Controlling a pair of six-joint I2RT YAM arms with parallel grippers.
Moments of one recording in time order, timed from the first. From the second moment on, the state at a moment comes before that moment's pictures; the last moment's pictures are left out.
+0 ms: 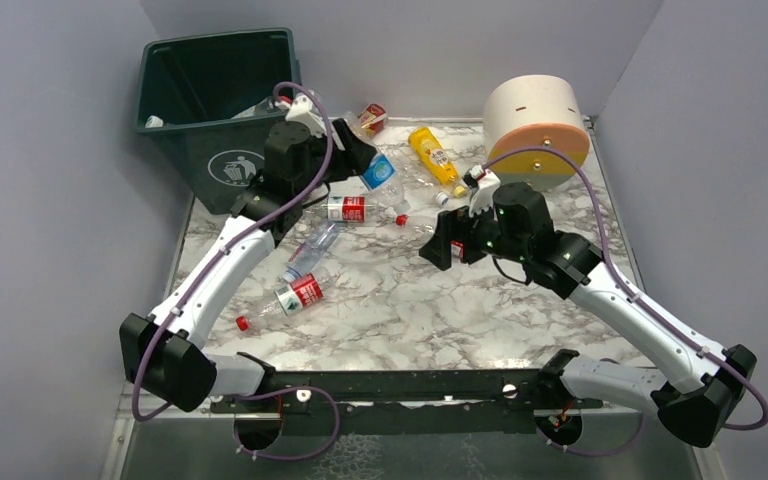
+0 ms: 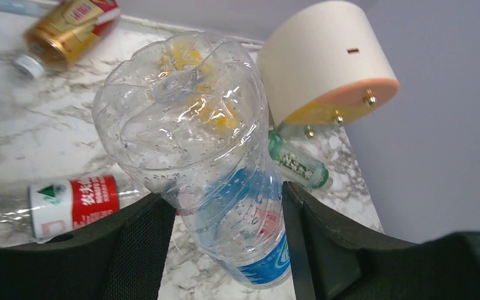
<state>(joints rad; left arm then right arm) -0.46 1.31 1.24 -0.18 0.06 -0.58 0.71 1.07 1.05 -0.50 -0.13 0.36</state>
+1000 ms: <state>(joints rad) 0.16 1.41 1.70 -0.21 0.33 -0.62 0.71 1.04 1.01 -0.51 -0.13 0.37</state>
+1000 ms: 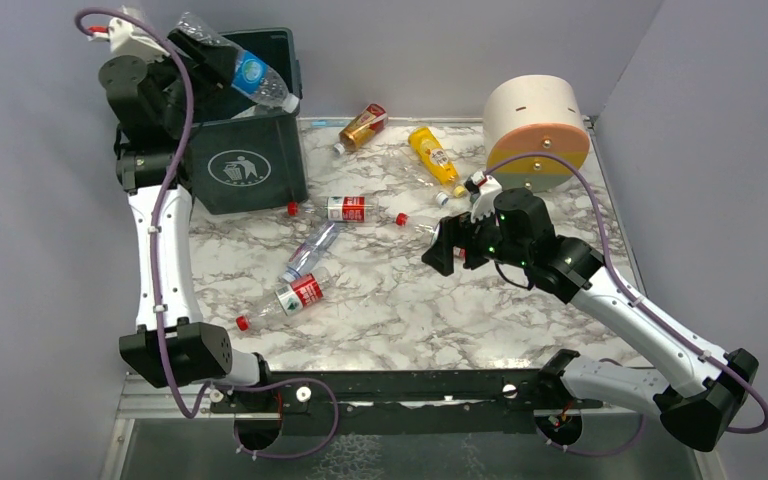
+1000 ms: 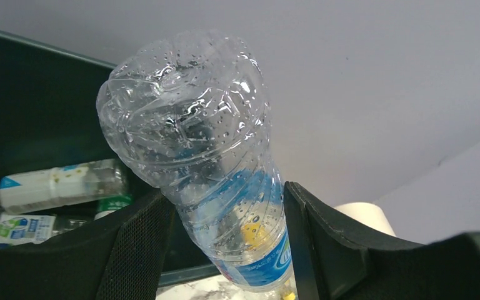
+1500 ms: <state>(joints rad) 0.37 1.49 1.65 -0.08 0.43 -0.72 0.71 1.04 1.01 -0.51 -0.13 0.38</state>
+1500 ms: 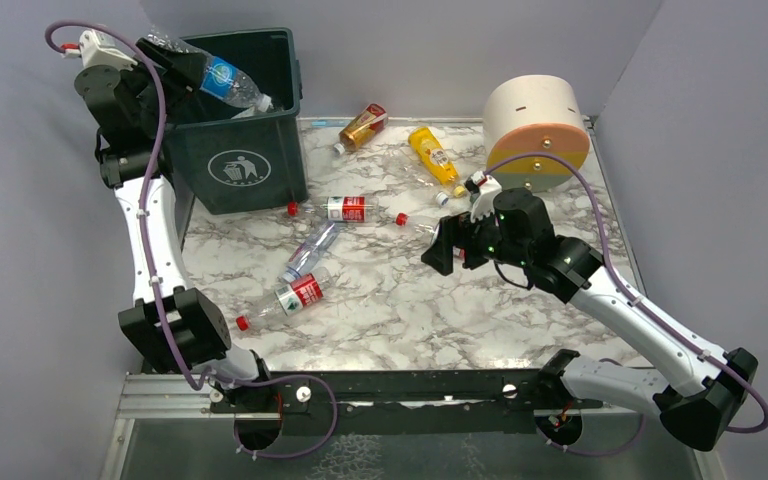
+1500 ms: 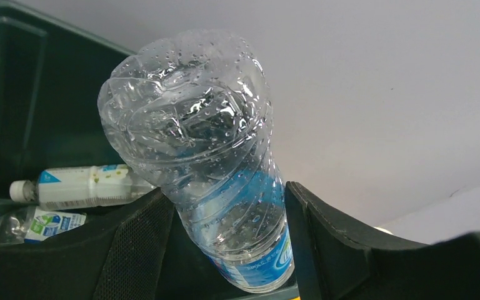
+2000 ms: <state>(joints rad) 0.37 1.58 1.63 -0.07 0.45 -0.73 0.71 1.07 1.01 -0.51 -0.12 0.38</state>
